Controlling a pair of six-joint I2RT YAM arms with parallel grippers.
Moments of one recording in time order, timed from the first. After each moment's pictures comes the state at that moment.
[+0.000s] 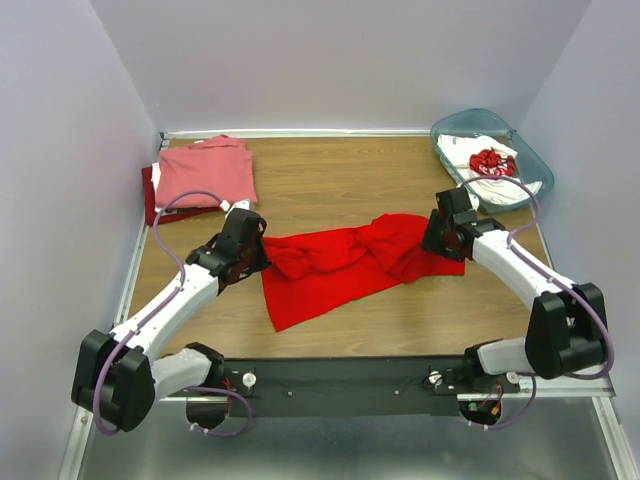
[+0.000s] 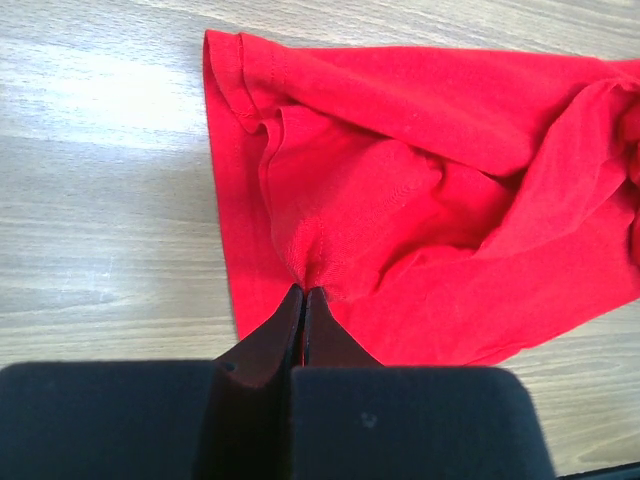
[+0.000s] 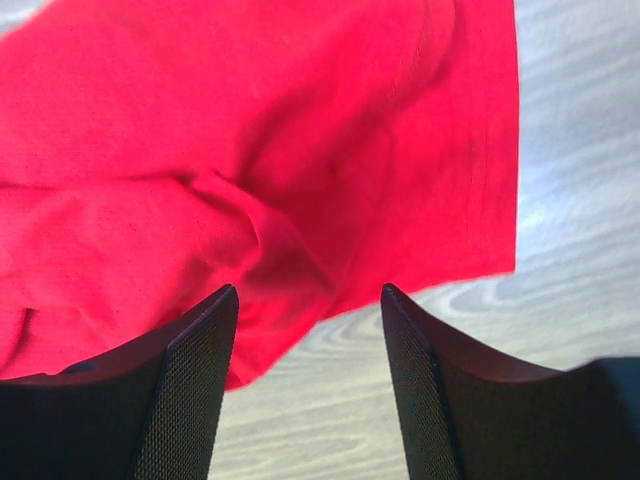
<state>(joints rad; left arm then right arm) -0.44 1.12 0.74 -0.47 -0.11 -0.63 0.26 1.37 0.88 -0.55 0.23 0.54</state>
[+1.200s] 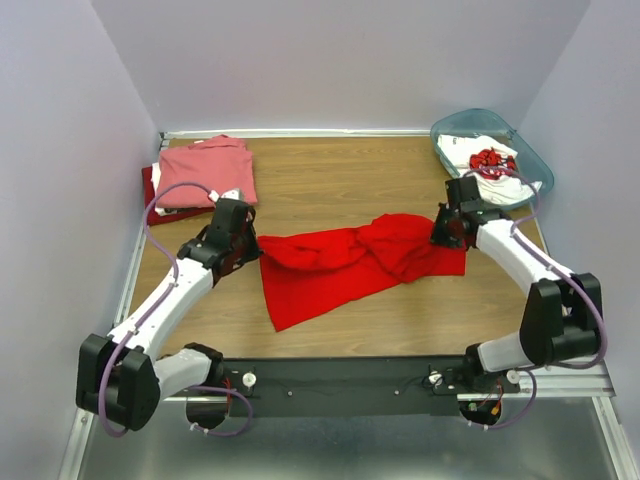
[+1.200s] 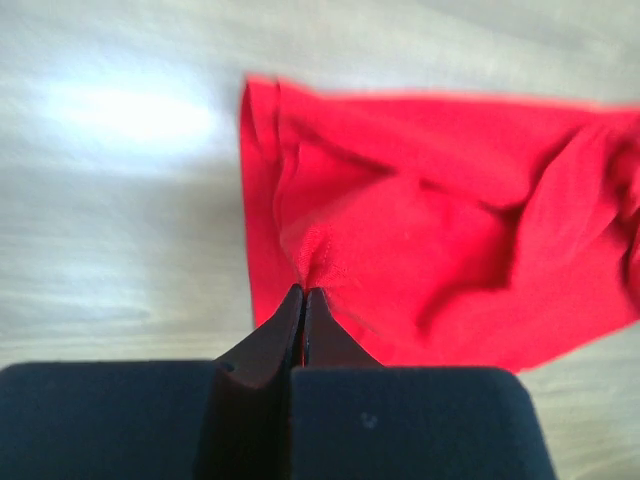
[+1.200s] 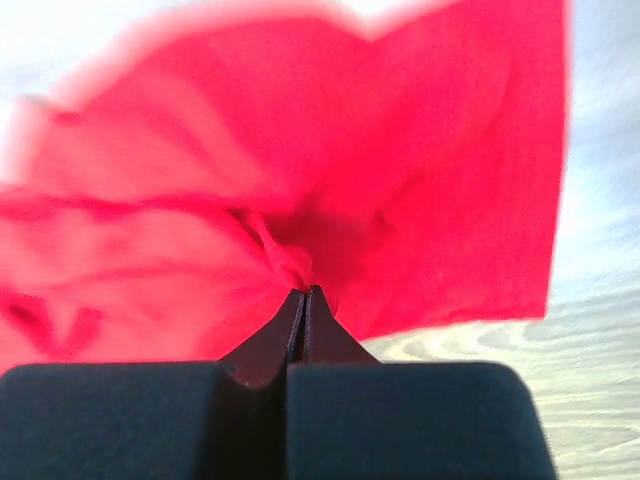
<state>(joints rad) -0.36 1.12 0.77 -0.48 -0.10 -0.59 0.18 1.44 0.92 -0.51 0.08 0.48</state>
